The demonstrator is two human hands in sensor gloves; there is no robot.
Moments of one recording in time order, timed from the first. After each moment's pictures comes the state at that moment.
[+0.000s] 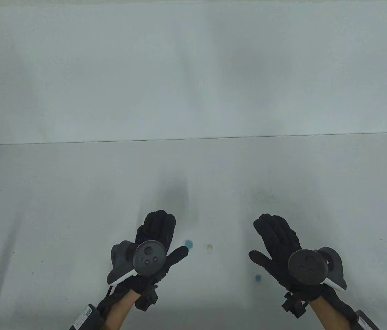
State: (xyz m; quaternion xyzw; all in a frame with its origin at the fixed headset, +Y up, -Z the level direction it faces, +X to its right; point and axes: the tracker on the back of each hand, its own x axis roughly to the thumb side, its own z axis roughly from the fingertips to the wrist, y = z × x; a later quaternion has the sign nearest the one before) left_hand -0.155 -0.653 -0.310 0.03 -0.24 0.12 0.96; right_hand 0.197 -0.657 -0.289 0.23 -0.08 0.94 0.23
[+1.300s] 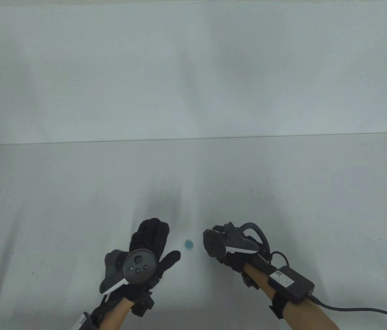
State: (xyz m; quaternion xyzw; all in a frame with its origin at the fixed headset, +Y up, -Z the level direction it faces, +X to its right) left_hand -0.168 -0.662 -0.306 0.05 -0.23 0.16 0.96; right_hand 0.059 -0.726 -0.382 0.25 0.09 0.96 -0.05
